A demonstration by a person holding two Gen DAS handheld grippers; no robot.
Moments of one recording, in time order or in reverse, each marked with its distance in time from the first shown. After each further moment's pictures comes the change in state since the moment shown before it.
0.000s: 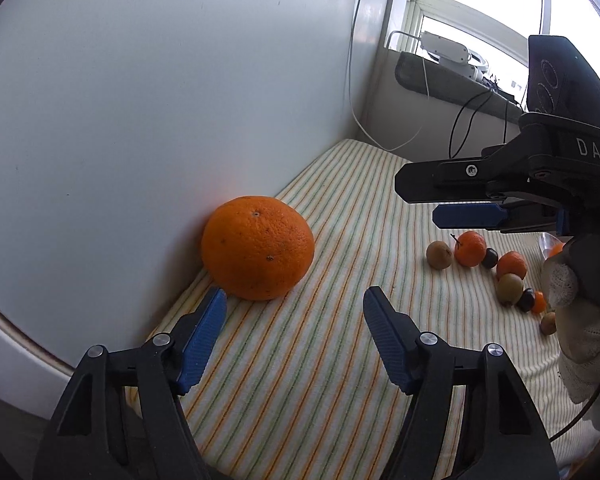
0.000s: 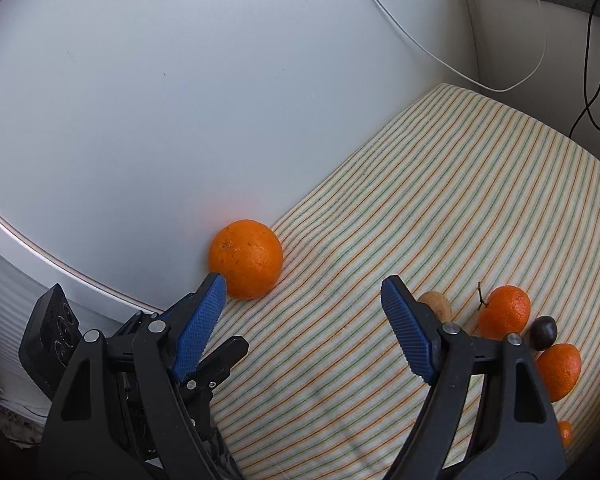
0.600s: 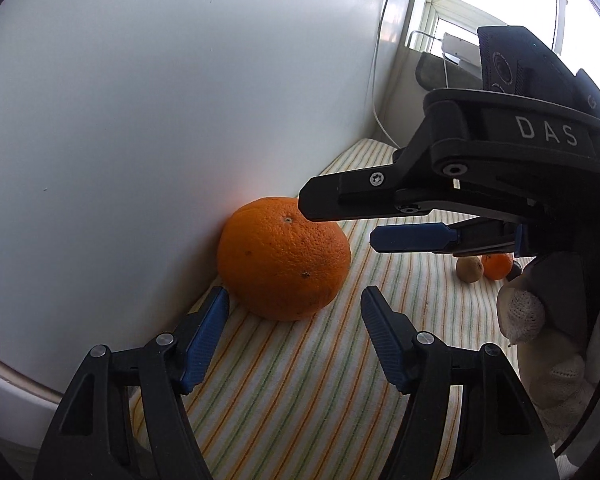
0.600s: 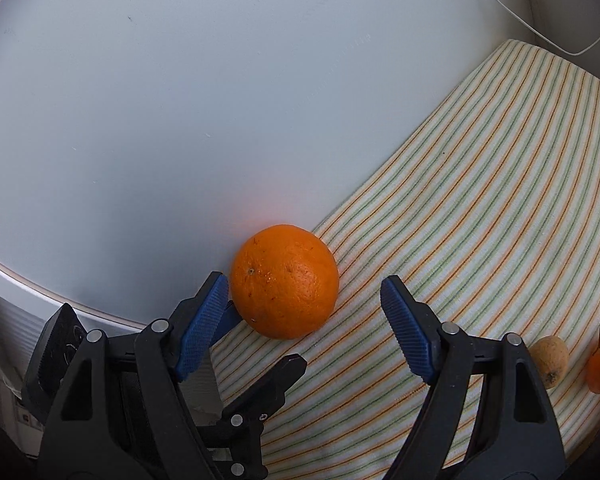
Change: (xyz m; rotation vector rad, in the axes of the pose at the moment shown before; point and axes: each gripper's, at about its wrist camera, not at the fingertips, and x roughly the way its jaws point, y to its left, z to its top) left arm 0.020 0.017 0.003 -0.031 0.002 0.008; right arm 0.091 0.016 0.018 0.037 0.100 0.134
